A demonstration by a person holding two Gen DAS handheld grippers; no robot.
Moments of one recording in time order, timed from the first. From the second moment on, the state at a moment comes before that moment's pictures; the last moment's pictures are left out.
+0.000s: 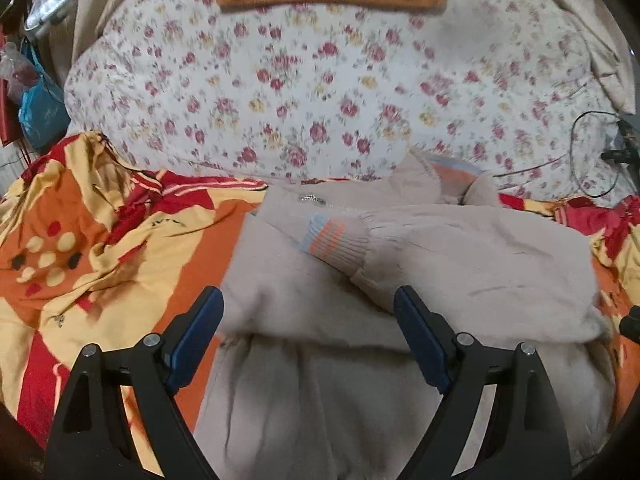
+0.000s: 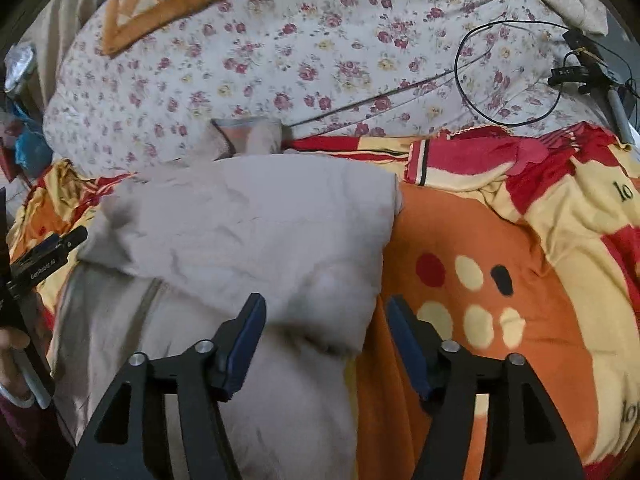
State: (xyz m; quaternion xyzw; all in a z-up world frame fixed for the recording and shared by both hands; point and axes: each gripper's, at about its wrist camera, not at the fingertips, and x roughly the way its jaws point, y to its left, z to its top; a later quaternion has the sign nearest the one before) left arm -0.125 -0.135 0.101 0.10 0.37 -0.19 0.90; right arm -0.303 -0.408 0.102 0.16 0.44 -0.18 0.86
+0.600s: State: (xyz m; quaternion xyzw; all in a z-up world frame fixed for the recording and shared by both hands) left arm -0.200 -0.030 0.081 0.11 0.43 -0.19 0.87; right arm -0.387 -0.374 0.071 0.20 0.50 -0.14 0.83
